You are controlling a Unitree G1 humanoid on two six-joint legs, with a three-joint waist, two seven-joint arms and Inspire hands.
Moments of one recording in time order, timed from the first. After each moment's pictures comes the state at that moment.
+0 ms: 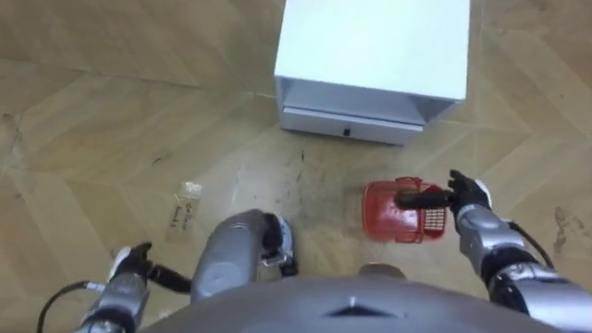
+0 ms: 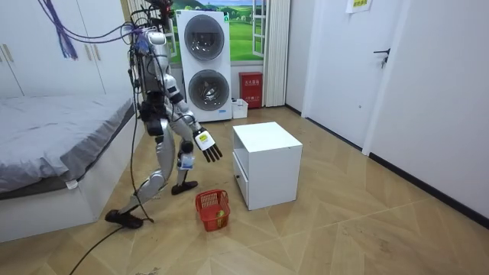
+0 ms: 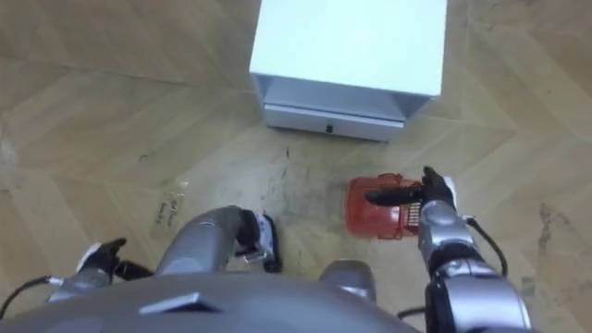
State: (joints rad) left arm 0.00 0.25 0.09 1.18 0.29 0.08 0.14; right arm -0.21 -0.23 0.00 1.13 0.07 0.02 -0.14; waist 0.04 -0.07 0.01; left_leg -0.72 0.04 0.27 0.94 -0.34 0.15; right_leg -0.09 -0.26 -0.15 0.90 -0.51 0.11
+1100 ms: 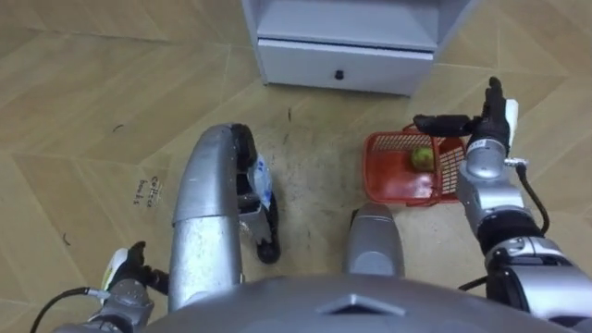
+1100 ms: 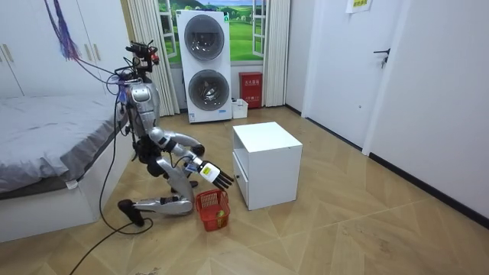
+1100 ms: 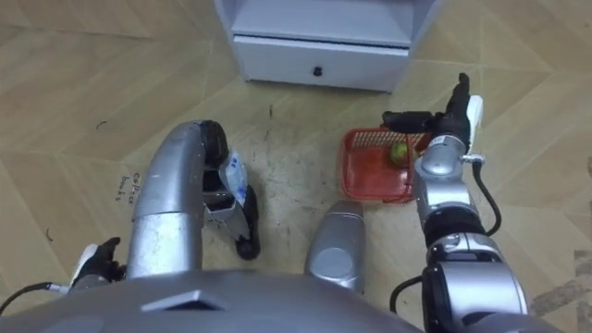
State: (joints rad) left arm 0.08 0.29 -0.26 1.36 0.05 -0.09 0.27; right arm -0.19 -0.23 -0.01 0.87 0.03 -0.03 -0.37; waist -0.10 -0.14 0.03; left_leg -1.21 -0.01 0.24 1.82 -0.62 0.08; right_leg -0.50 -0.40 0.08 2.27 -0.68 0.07
